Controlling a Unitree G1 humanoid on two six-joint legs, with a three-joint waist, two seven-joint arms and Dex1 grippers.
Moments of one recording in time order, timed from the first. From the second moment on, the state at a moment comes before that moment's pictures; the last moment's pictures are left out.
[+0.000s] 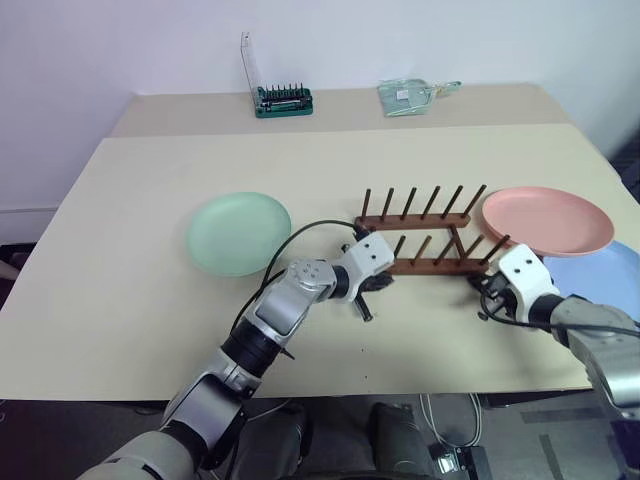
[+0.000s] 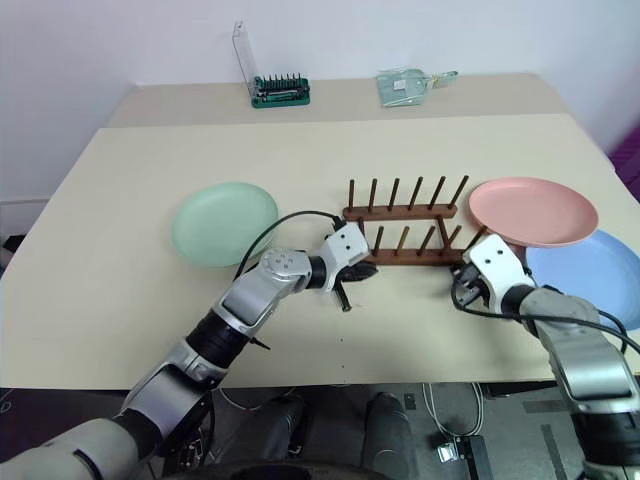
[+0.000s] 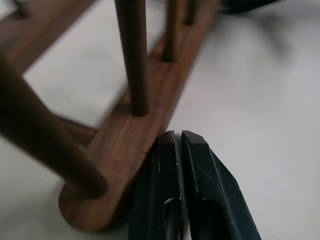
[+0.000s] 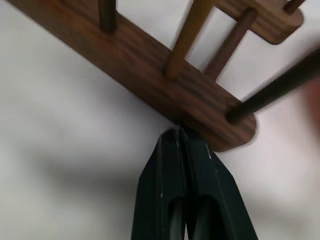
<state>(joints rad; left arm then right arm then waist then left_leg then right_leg) -0.65 0.06 -0.43 0.23 0.01 0.55 -0.60 -0.08 -0.79 -0.12 -0.15 0.17 0.52 0.60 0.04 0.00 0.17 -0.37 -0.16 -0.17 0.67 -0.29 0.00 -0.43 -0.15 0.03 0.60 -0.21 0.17</state>
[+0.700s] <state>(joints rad) -0.55 0.22 -0.33 0.13 -0.09 0.38 -0.76 0.03 -0.99 -0.26 -0.25 0.06 0.39 0.72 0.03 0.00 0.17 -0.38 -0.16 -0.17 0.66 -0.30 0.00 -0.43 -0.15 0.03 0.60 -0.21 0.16</state>
